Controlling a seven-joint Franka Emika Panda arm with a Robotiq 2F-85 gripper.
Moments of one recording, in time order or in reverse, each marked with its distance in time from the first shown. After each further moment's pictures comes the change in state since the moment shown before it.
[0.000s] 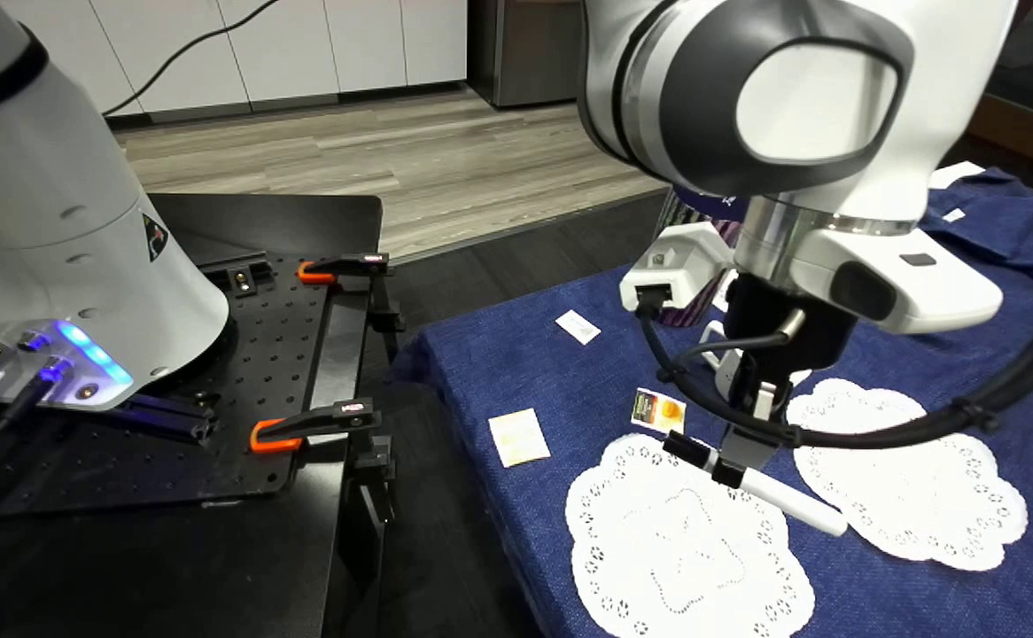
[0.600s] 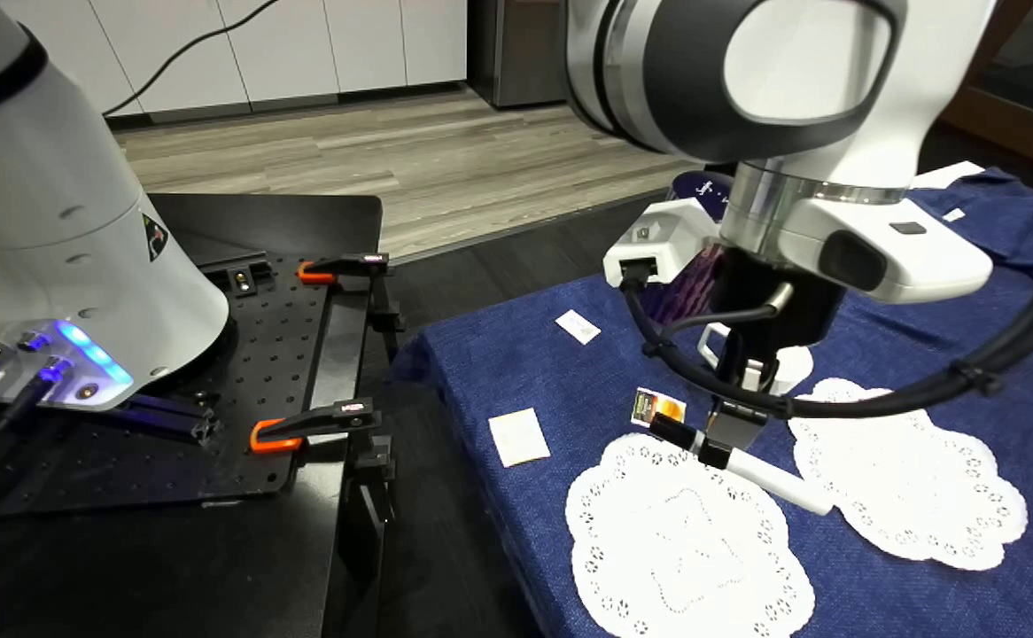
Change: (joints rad) arm -0.010 -0.076 0.016 -0.051 -0.048 -0.023 0.000
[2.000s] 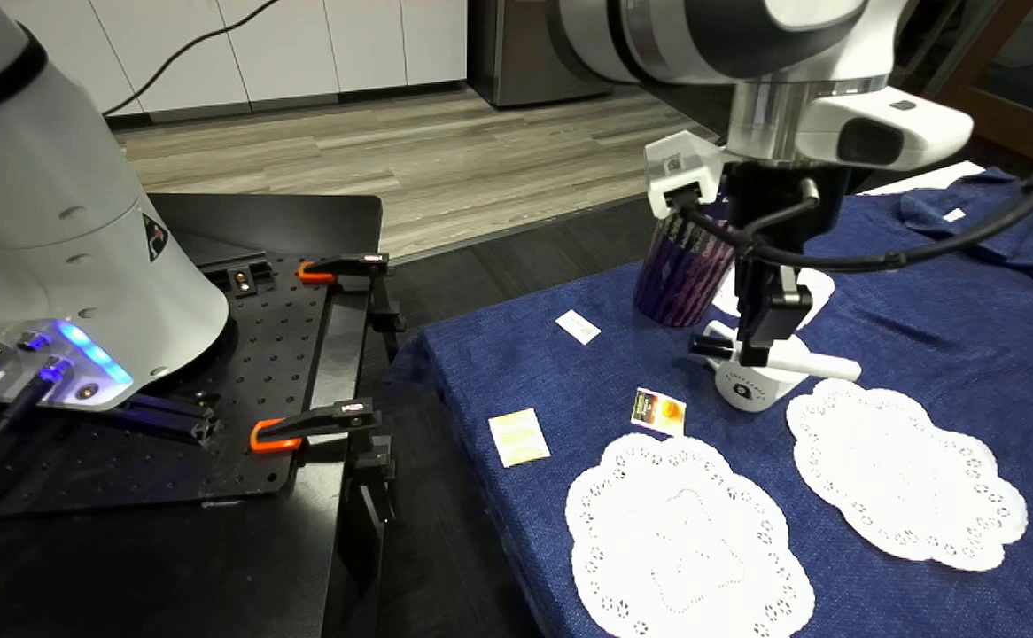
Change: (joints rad) arm -0.003 -0.057 0.128 0.024 -0.167 0.050 0.000
